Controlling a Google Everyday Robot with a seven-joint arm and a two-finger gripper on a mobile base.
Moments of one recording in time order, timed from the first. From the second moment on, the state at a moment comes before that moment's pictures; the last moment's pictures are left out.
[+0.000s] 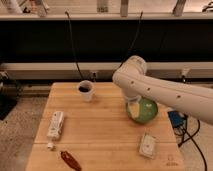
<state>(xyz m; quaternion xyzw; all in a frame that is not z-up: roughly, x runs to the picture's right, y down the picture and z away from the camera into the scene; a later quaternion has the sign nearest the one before) 0.137 0.080 0.714 -0.26 0.07 -0.08 0.96</state>
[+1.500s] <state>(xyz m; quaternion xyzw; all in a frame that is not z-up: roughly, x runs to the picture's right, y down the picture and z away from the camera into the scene) 0.148 0.089 0.720 -0.28 0.05 -0.09 0.96</state>
